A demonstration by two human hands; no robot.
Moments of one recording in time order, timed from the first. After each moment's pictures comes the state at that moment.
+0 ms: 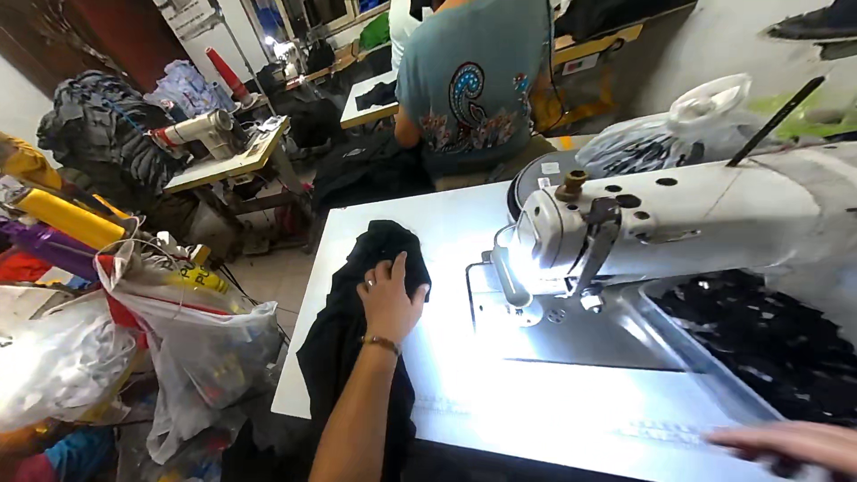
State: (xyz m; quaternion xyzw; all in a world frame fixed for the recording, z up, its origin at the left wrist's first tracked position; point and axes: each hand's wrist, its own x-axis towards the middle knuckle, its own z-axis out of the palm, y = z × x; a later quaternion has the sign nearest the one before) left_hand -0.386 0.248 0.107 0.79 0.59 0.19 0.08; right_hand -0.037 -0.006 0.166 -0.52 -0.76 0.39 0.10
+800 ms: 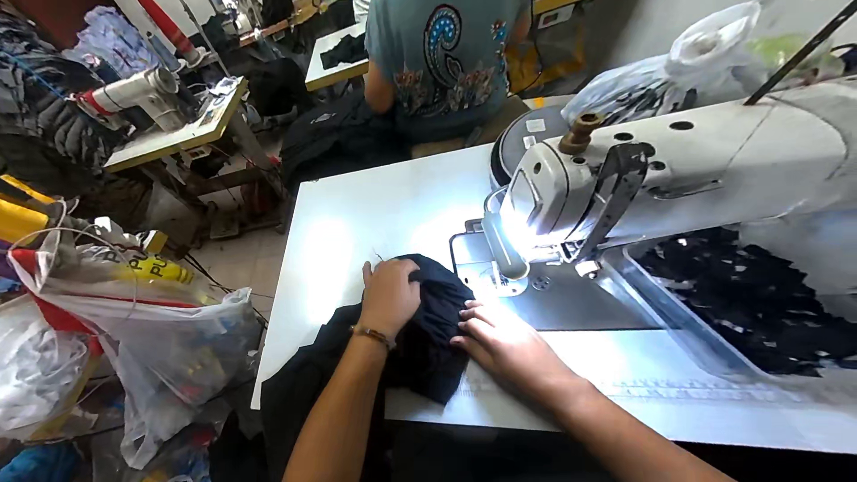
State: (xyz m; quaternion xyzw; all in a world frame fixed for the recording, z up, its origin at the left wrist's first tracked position) left_hand -0.373 0.237 0.115 0.84 0.49 0.11 0.21; right_hand -0.200 0.114 0.038 -0.55 -0.77 0.01 0.31
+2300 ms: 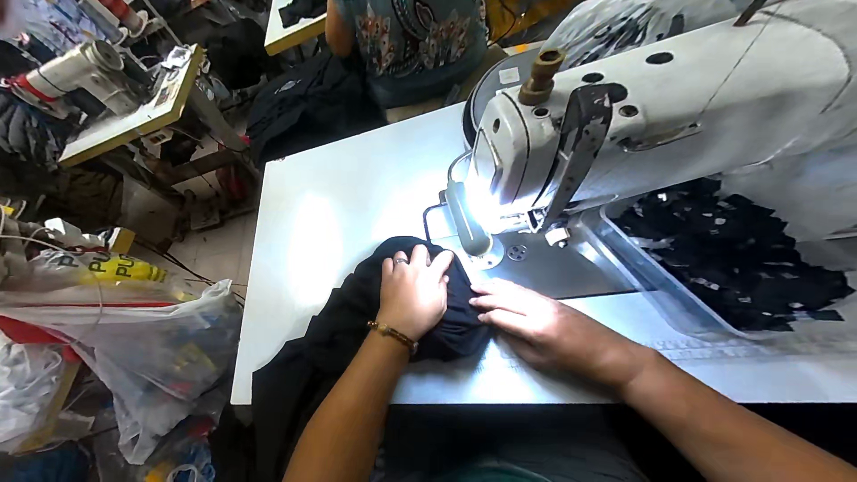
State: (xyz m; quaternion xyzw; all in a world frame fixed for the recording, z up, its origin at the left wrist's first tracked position) left_hand -0.320 0.201 0.093 0.90 0.42 -0.01 0.10; right_hand -0.130 0.090 0.036 -0.43 -0.85 0.04 0.31
